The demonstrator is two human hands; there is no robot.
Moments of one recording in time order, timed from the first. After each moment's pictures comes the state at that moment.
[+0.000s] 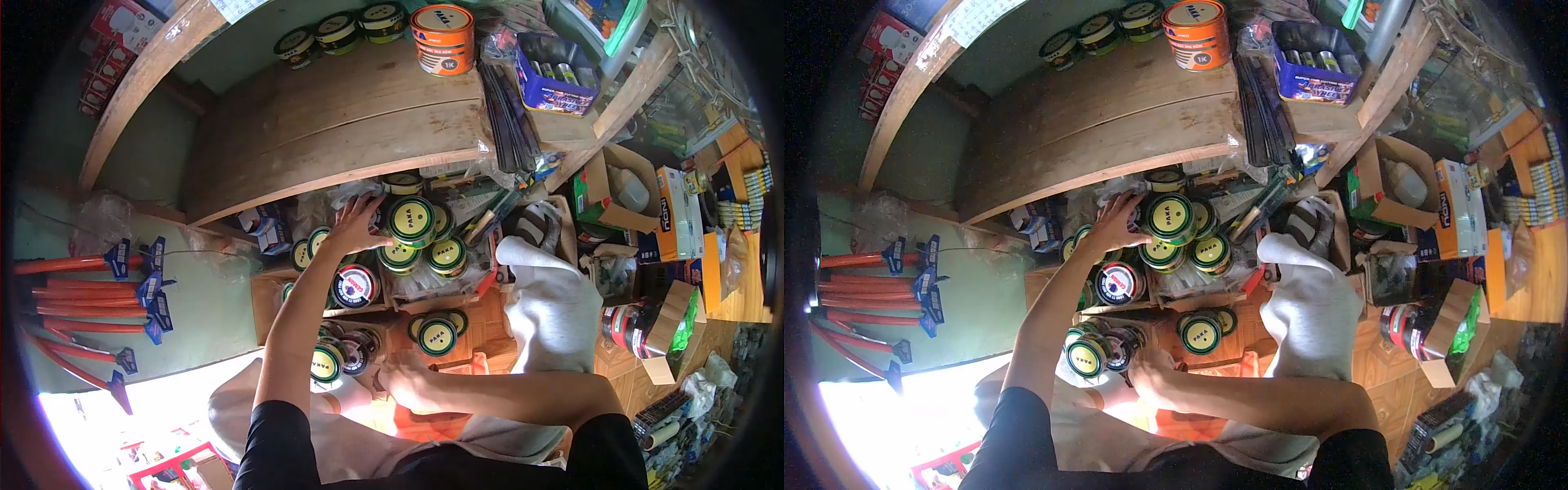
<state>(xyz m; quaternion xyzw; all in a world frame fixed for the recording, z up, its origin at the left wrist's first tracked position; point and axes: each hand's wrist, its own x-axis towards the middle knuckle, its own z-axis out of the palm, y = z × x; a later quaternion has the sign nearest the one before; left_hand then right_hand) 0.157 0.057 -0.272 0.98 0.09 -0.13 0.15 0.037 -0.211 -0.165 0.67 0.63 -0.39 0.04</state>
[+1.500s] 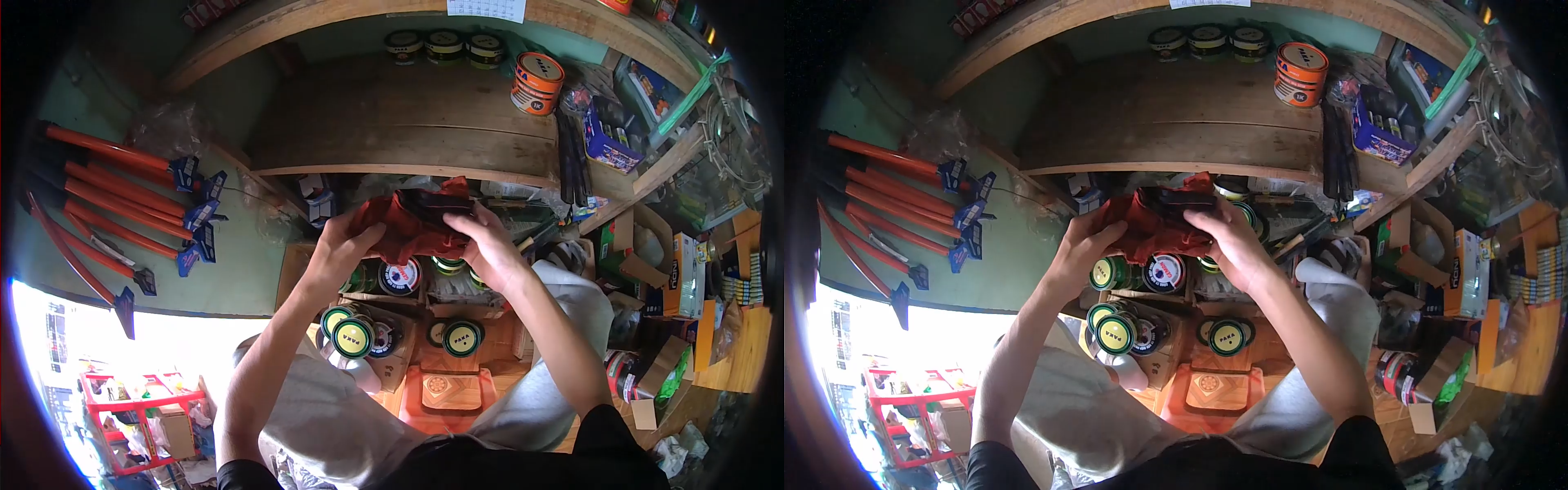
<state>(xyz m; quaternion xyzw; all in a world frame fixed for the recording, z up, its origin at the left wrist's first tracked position) -0.002 0.018 -0.036 0.64 0.24 0.09 0.72 0.169 -0.154 -0.090 0.39 0.14 -0.50 -0.76</state>
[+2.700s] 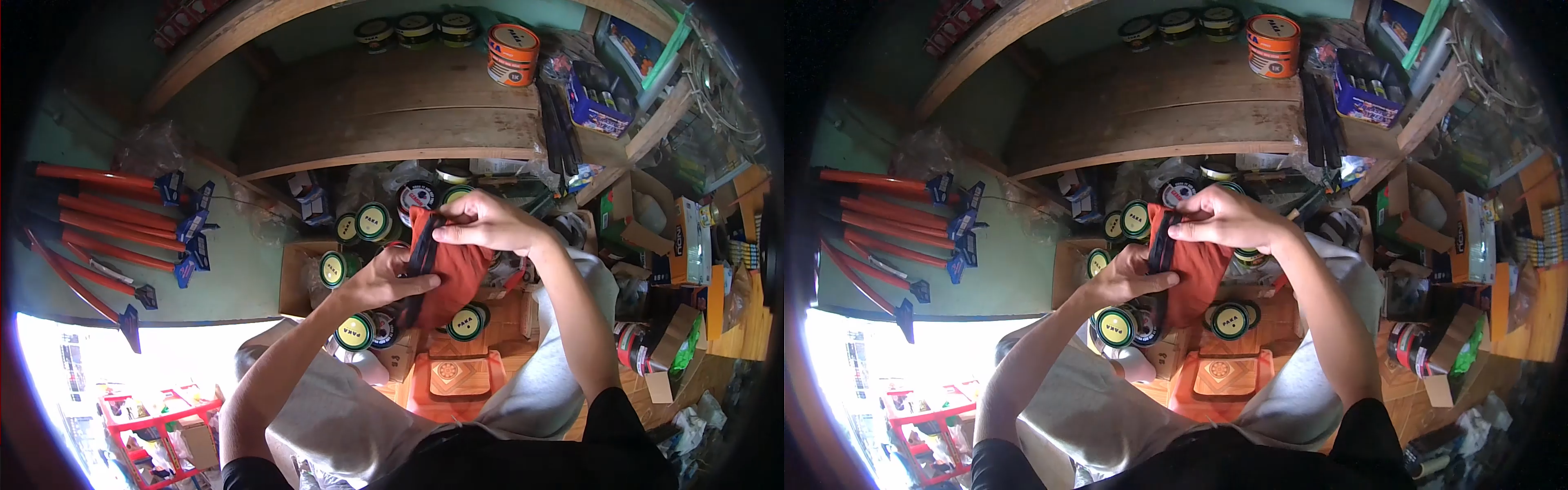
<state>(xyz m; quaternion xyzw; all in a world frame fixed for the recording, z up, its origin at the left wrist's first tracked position) 0.010 -0.029 -0.099 0.67 0.11 -0.12 0.73 0.208 -0.184 -0.063 0.54 0.47 -0.51 -0.49</state>
